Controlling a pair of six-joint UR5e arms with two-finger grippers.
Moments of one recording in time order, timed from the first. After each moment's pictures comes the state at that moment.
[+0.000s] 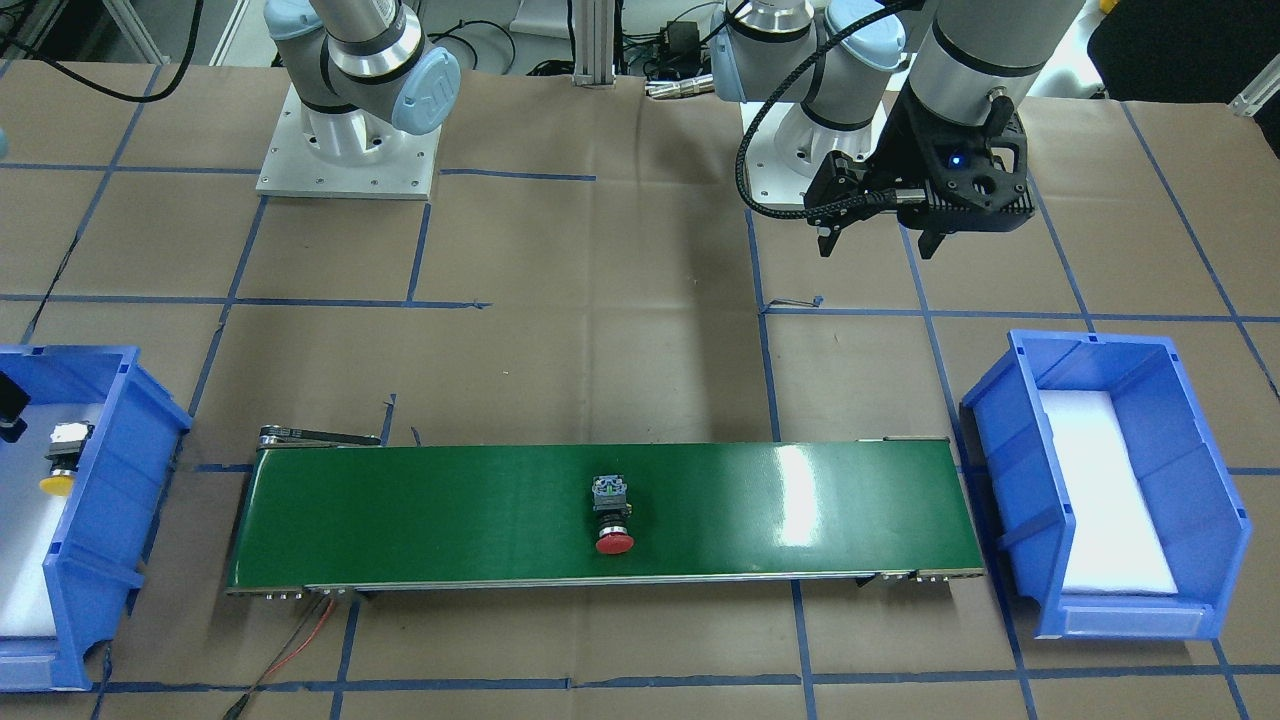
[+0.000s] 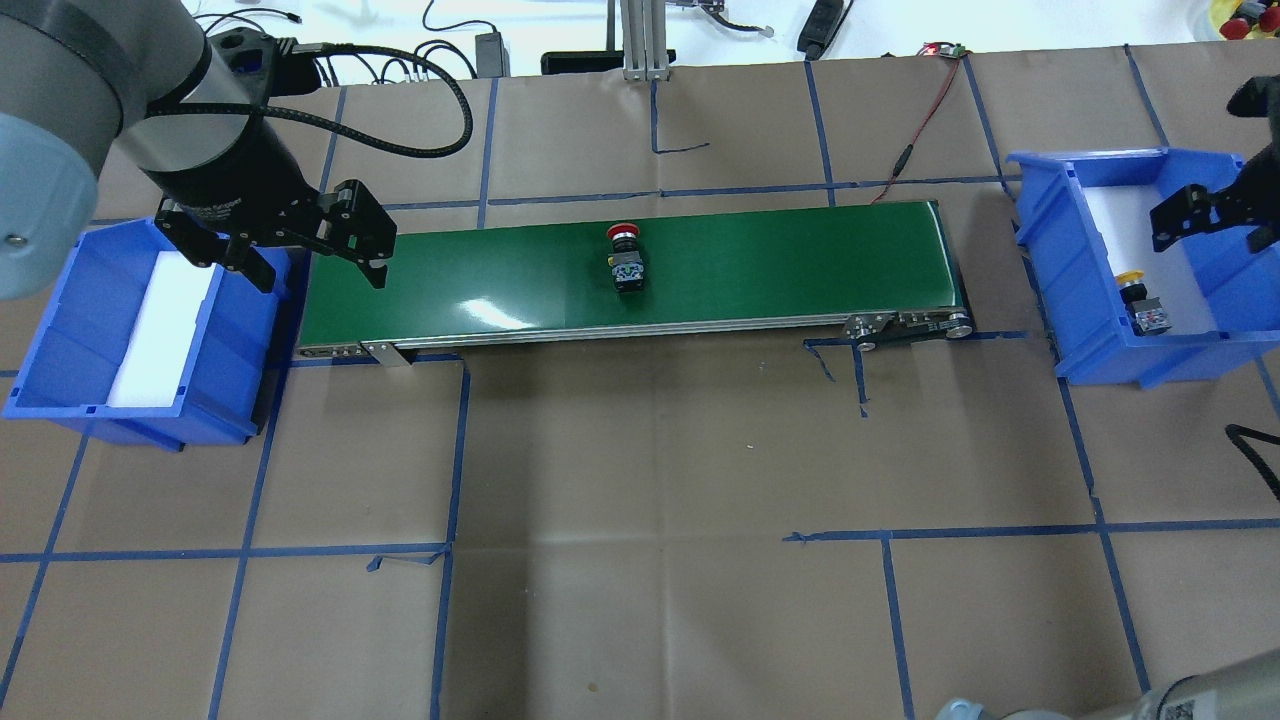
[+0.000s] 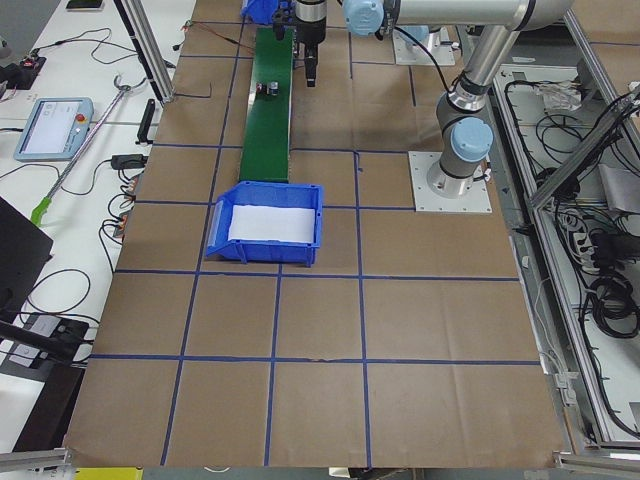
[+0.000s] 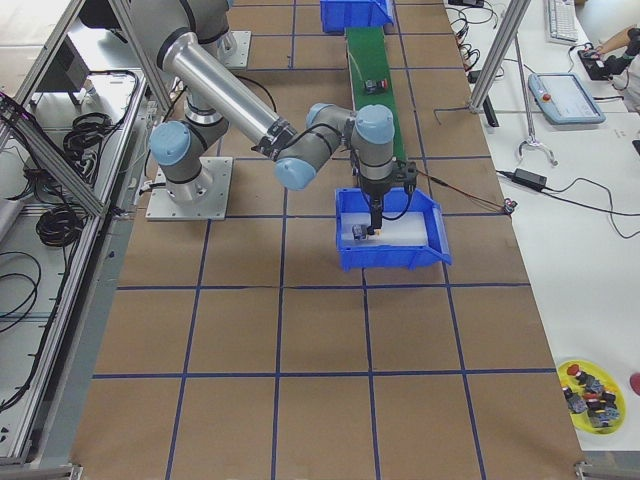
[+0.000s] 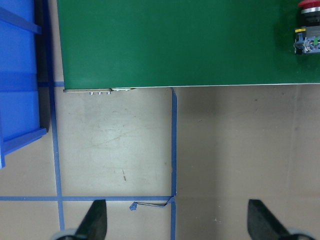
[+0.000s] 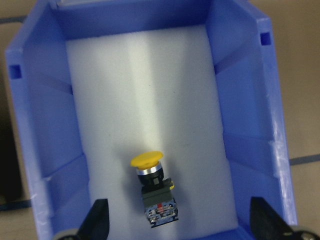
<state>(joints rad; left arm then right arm) -1.54 -1.52 -1.64 -1.56 1.57 0.03 1.01 -1.34 1.73 -2.13 -1.56 -0.42</state>
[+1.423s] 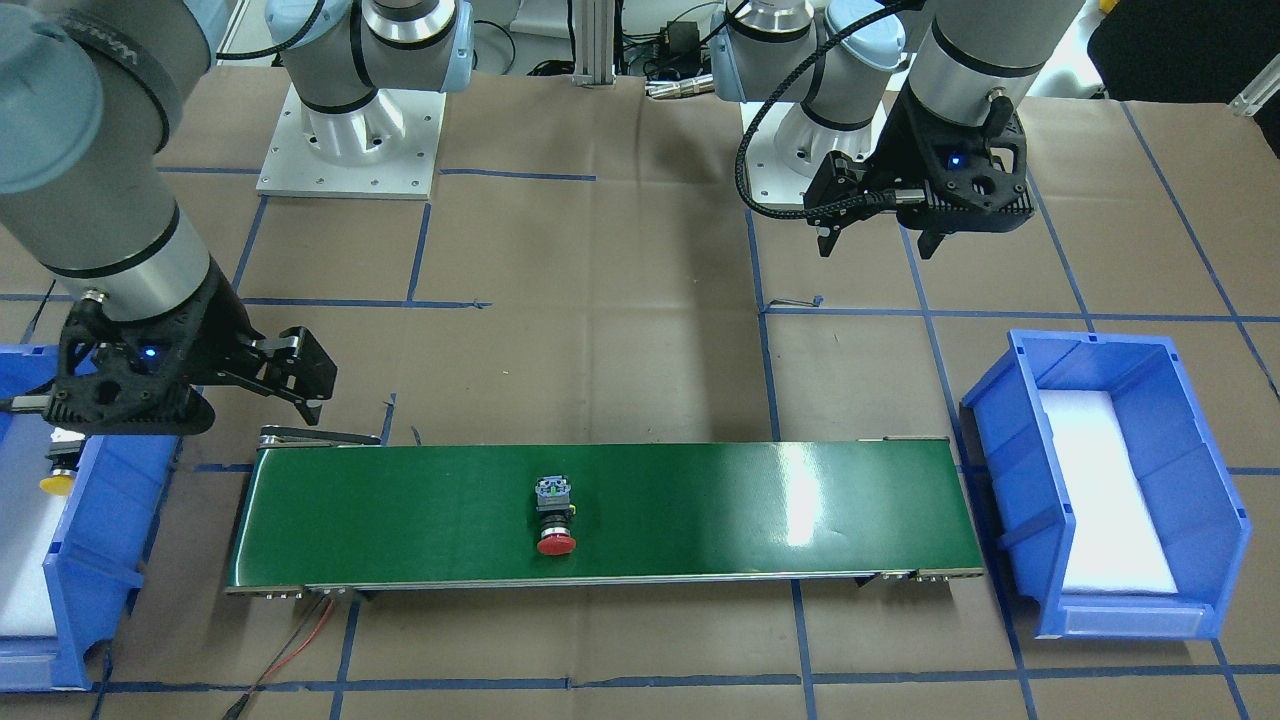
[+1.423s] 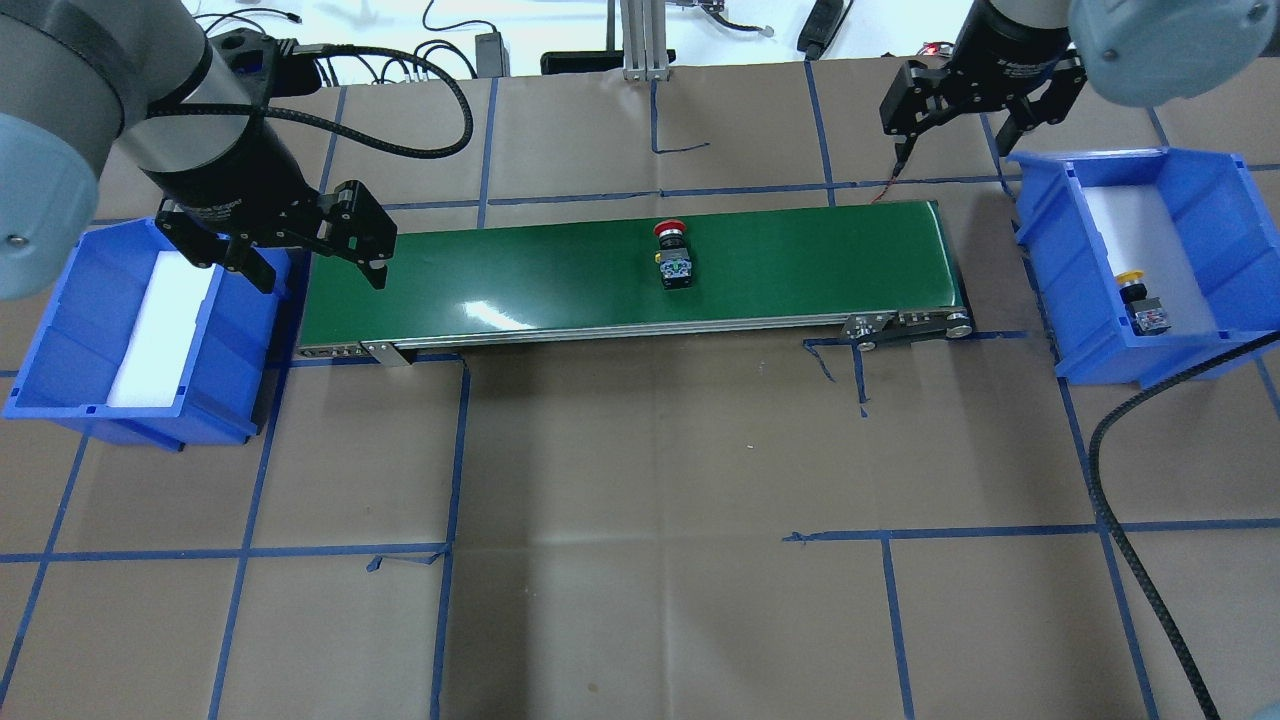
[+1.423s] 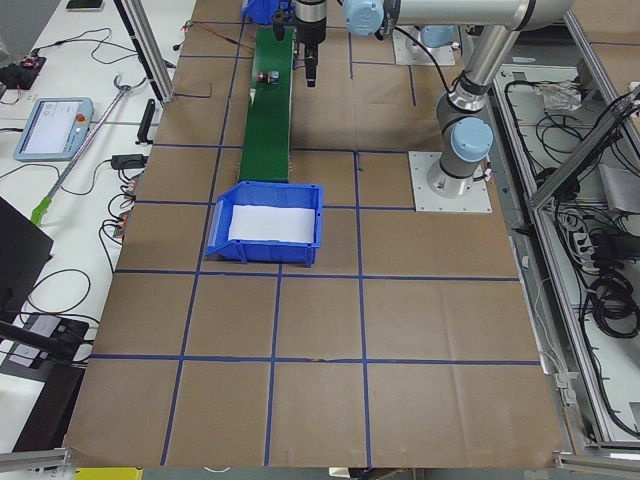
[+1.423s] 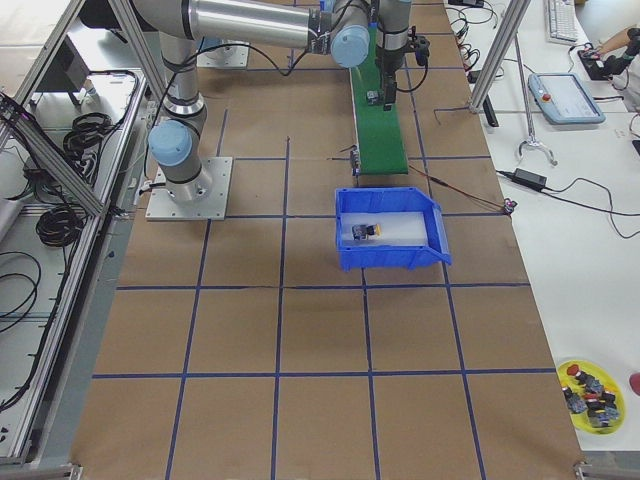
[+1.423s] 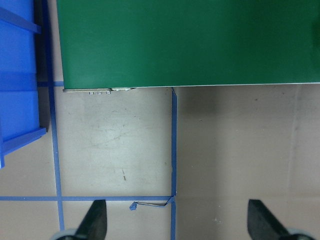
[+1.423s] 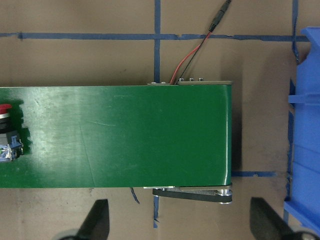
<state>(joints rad) -1.54 -1.52 -1.64 -1.56 1.57 0.03 1.55 -1.33 1.46 -1.79 -1.57 -0.04</state>
